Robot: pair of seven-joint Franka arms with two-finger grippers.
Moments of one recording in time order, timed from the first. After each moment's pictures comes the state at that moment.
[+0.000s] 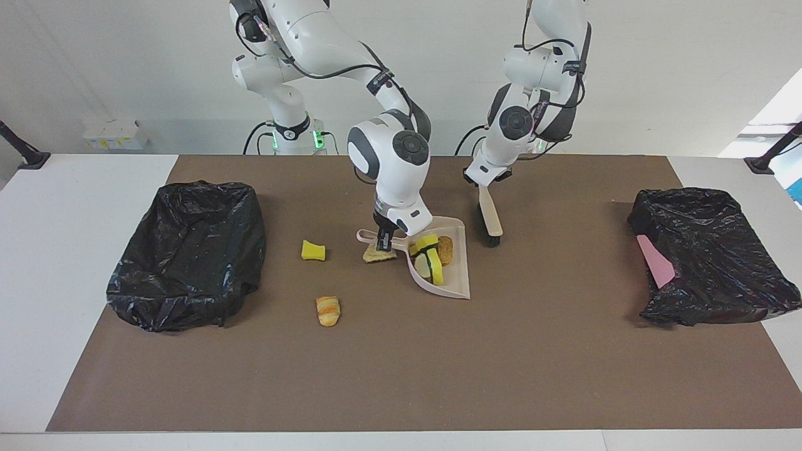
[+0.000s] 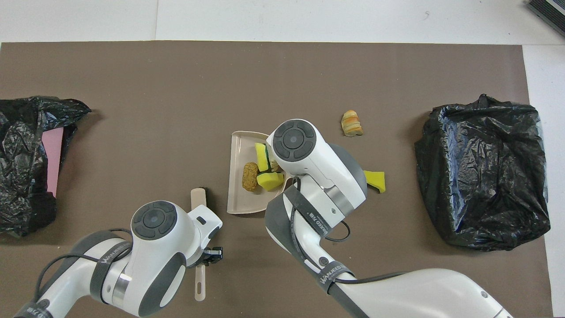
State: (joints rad) left arm -0.49 -0.15 -0.07 -2.49 -0.20 2.04 -0.46; right arm 0.48 0.42 0.11 -1.67 -0.19 1.95 -0.84
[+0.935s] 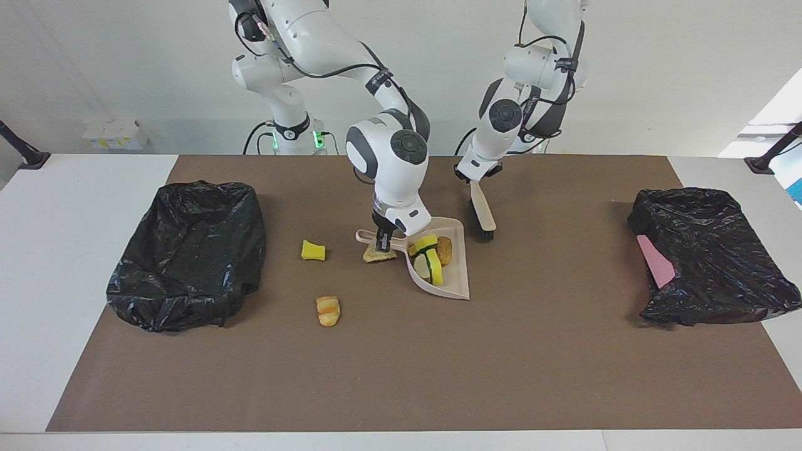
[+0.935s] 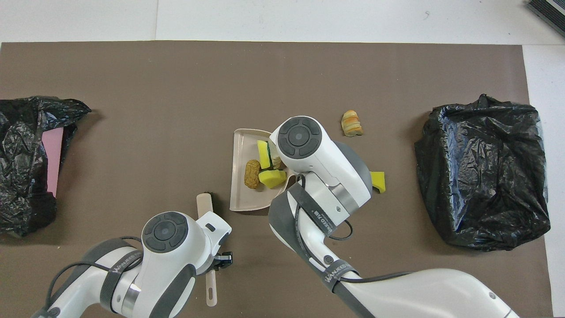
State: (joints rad) left arm -0.55 -0.16 -0.07 -2.49 -0.23 2.06 -0.53; right arm 0.45 0.40 0.10 -1.67 -0.19 1.95 -0.86
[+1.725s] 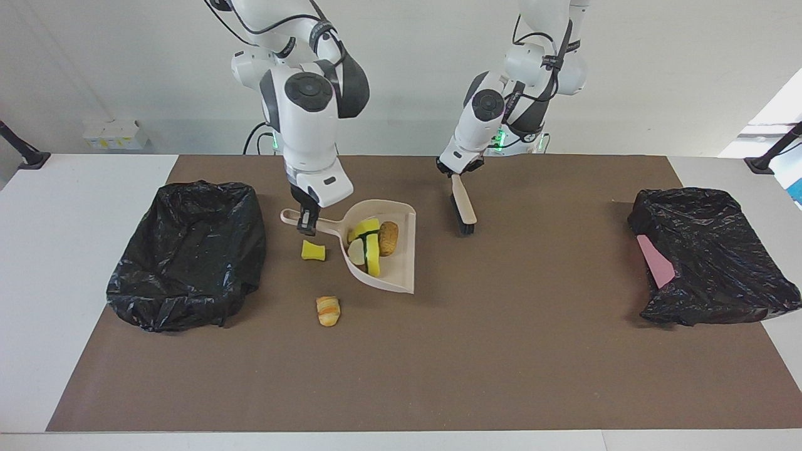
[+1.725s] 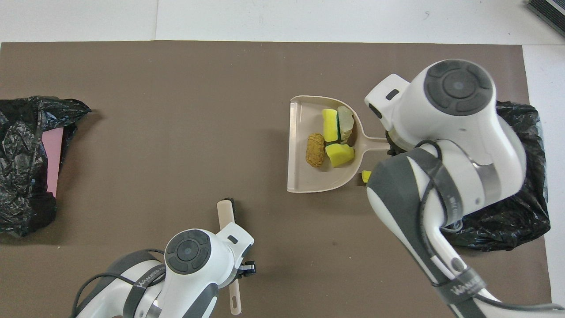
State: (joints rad) left arm -0.67 -0.16 -0.08 -2.49 -0.31 2.13 -0.61; right arm 0.19 0.15 0.10 -1.68 -0.18 1.79 -1.14
